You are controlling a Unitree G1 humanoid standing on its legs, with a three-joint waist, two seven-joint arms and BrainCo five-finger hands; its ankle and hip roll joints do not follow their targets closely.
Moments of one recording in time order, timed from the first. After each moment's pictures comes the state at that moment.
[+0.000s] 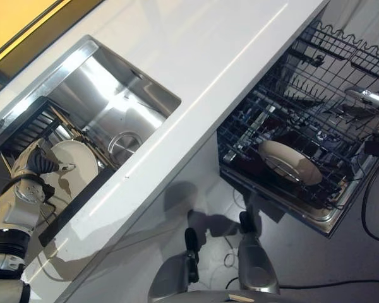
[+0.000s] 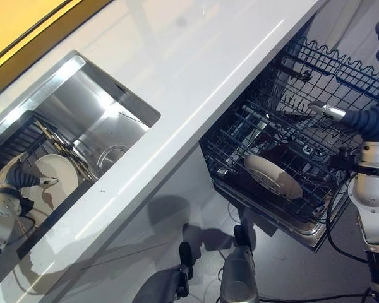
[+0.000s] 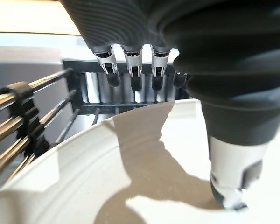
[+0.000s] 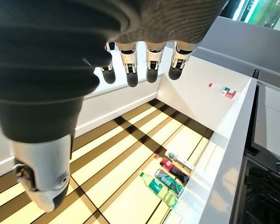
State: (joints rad) left arm -0.26 0.94 -0.02 0.54 0.21 0.08 0.01; right arm -0.16 -0.88 -0.26 -0.19 0.09 -0.32 -0.37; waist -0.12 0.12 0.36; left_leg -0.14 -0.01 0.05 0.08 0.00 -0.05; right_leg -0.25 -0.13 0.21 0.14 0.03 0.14
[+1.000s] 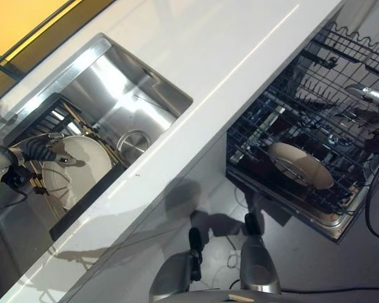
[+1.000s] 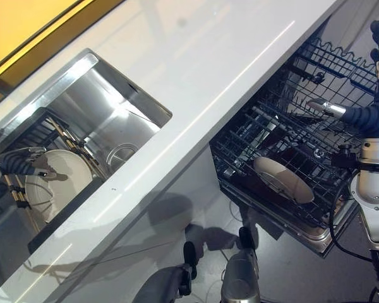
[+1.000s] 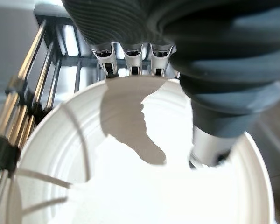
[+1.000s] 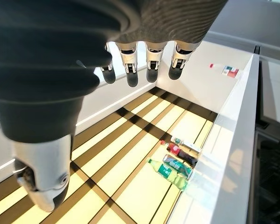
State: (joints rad) left arm -0.32 1.18 -0.01 0.39 -0.09 0.17 -0.64; right arm -0.15 -0.93 -0.23 -0.18 0.19 -0.32 -0.36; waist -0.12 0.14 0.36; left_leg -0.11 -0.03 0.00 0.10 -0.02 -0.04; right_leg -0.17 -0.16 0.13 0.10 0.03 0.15
